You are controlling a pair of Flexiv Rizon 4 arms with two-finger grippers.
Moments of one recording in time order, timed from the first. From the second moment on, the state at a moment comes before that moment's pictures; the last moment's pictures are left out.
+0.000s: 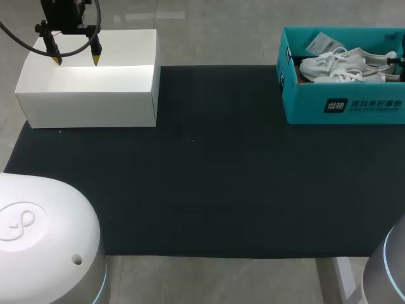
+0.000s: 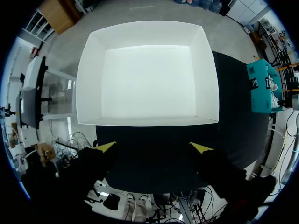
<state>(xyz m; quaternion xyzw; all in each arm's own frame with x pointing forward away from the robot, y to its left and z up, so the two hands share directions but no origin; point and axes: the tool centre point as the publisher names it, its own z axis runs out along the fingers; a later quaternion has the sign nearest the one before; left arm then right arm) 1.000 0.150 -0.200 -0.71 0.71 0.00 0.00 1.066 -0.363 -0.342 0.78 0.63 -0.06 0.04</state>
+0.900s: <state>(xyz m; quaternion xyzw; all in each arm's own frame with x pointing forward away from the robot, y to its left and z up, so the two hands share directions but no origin) 1.000 0.150 -0.200 -0.71 0.71 0.00 0.00 1.074 -0.355 -0.199 0.80 0.60 -0.04 0.09</state>
